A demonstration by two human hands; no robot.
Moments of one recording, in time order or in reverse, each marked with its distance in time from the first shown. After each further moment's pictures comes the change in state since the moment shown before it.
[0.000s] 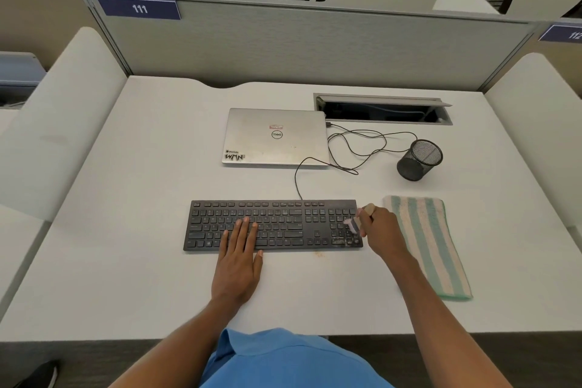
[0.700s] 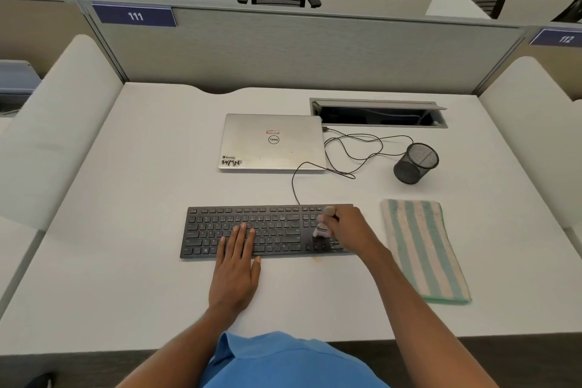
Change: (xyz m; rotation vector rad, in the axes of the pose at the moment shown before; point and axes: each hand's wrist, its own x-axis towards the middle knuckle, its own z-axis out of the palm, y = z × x) left_hand 0.001 0.000 0.000 0.009 0.002 0.002; right_hand -0.015 -0.075 0.006 0.143 -0.320 -0.046
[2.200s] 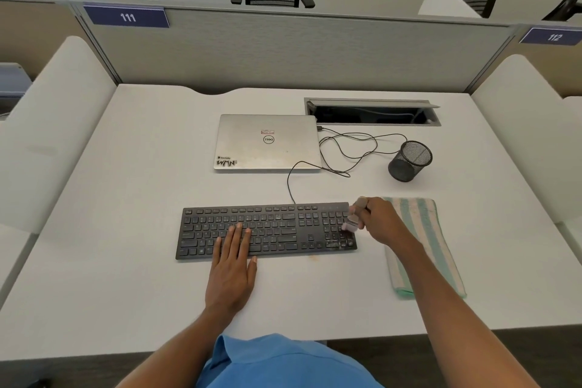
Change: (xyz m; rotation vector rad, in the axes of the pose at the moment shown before) left_hand -0.001 0.000 0.001 -0.005 0.006 0.004; right_hand 0.012 0.054 -0.053 -0.083 0.144 -0.012
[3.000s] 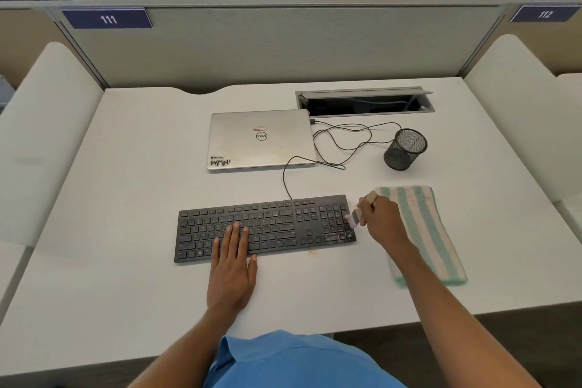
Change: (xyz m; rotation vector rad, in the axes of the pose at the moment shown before) left_hand 0.001 0.002 0.000 0.004 -0.008 -0.010; right_hand -0.005 0.028 0.020 0.056 0.302 0.049
